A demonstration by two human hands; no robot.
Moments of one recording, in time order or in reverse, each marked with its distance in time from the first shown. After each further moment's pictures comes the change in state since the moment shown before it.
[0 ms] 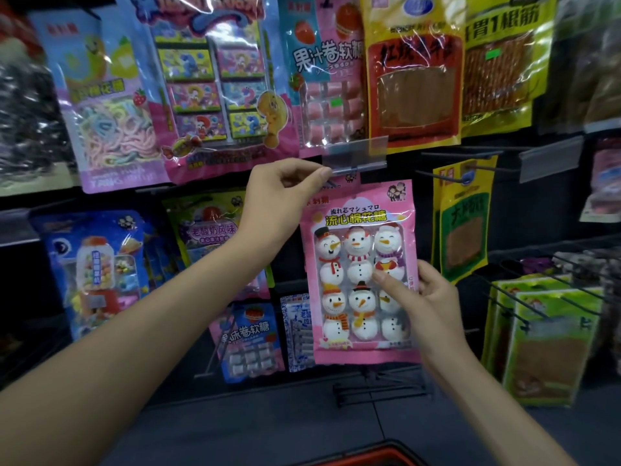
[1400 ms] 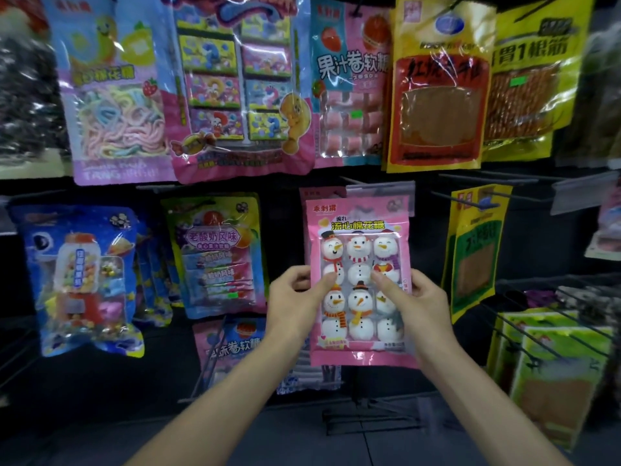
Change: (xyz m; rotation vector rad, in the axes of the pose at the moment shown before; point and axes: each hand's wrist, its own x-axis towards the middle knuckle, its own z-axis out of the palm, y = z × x) left_hand -0.069 -0.108 0.041 -0.220 0.070 -0.558; right_hand 0.057 0.029 0.021 -0.083 0.043 0.092
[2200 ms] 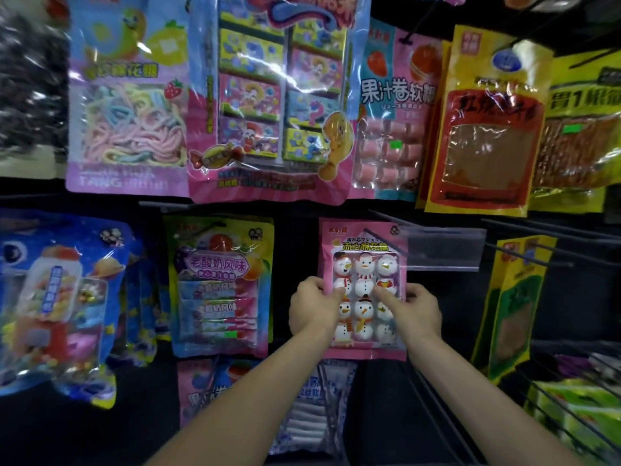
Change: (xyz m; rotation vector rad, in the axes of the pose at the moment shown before) left_hand 0.132 -0.030 0.041 0.291 0.182 -0.035; right_hand 0.128 0.042 0.039 -0.456 0.179 -0.016
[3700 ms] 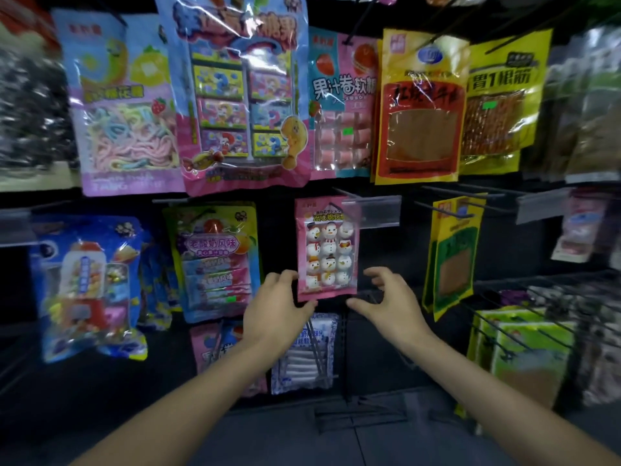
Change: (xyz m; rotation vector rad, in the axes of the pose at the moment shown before) left_hand -0.113 0.003 -0.099 0.642 -0.156 0.389; right_hand -0.113 -0.025 -0.072 -0.369 -0.232 -0.213
